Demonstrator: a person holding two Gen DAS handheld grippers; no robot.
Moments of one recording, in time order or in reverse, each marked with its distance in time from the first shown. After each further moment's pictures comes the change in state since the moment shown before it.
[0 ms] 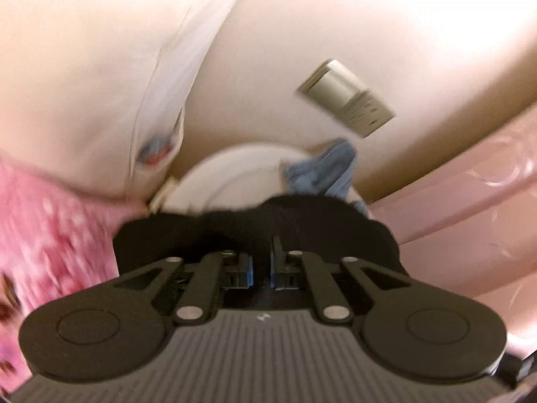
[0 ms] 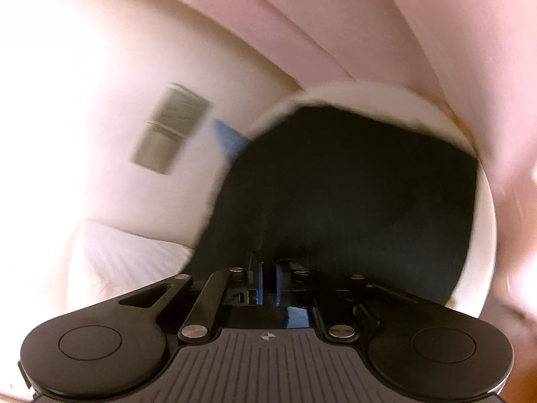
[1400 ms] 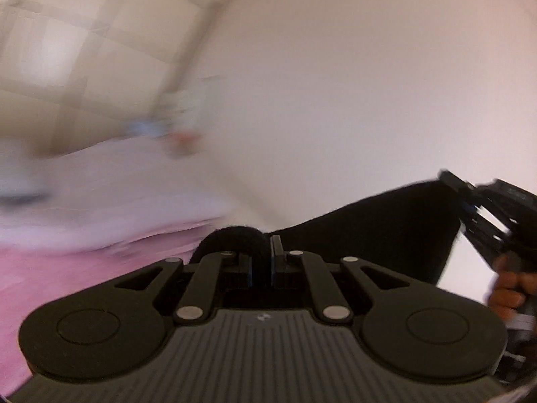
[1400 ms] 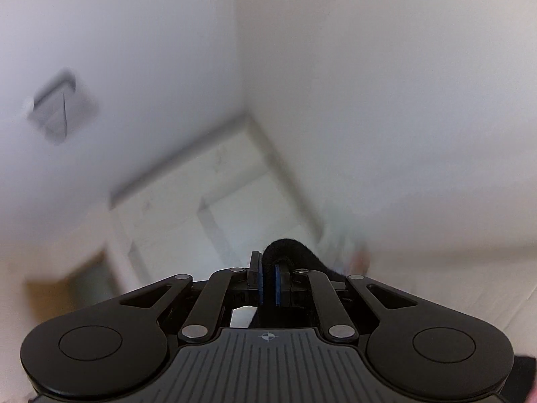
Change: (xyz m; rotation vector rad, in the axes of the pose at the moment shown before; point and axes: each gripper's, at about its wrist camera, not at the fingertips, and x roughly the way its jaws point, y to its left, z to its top) left arm -0.663 0.033 -0.318 -0.427 -1.047 0.617; right arm -0.247 0.402 -0.324 -0.851 0.402 1.271
